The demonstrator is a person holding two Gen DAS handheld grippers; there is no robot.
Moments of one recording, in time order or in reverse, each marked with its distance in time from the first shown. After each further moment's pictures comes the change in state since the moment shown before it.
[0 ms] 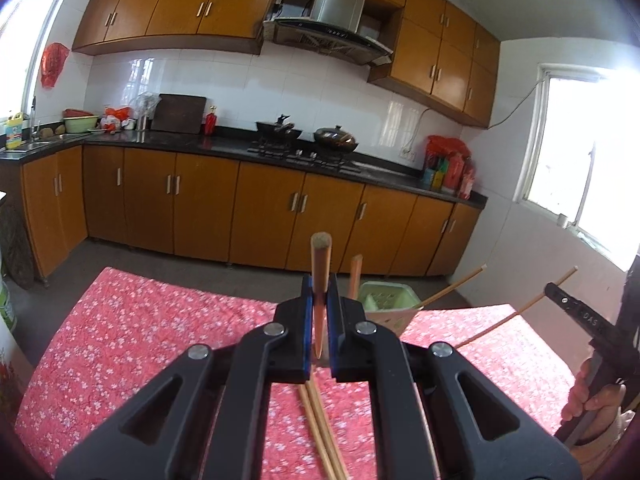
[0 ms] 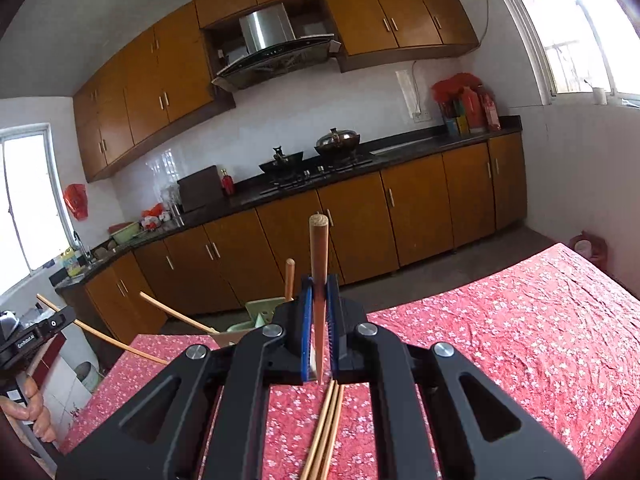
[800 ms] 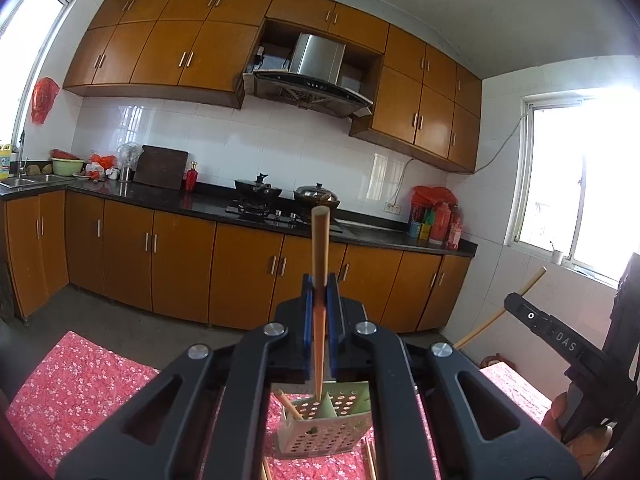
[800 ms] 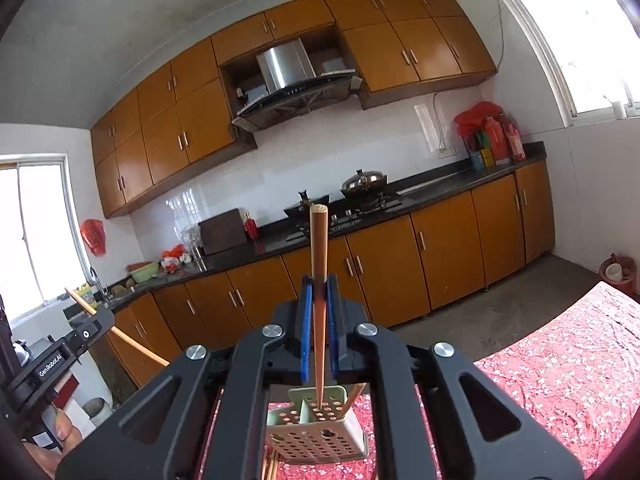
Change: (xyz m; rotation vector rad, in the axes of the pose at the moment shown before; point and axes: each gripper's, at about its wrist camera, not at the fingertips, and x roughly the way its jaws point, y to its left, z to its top) left arm 0.062 -0.067 0.055 0.028 -0.200 -0.026; right arm 0.053 0.035 0.038 0.012 -0.131 0.069
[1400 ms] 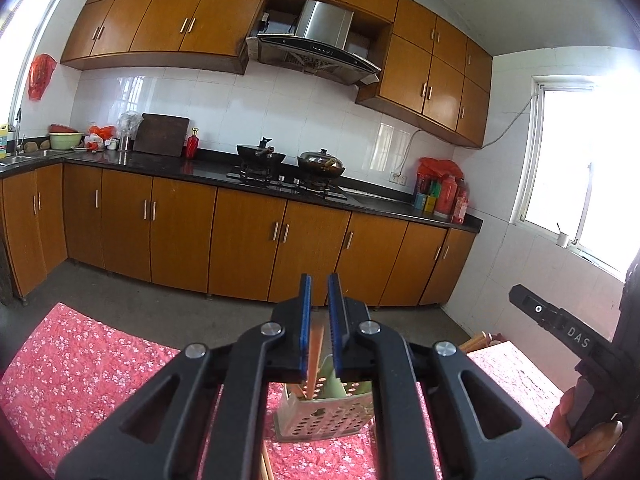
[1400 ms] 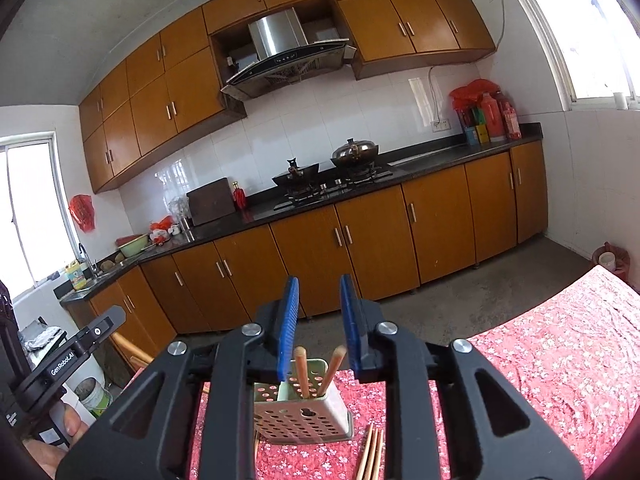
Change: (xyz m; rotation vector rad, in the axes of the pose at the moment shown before) left arm 0.036 0.013 -0.030 -0.023 0.103 0.007; right arm 0.010 -0.009 -0.014 -0.012 0.100 -0.035
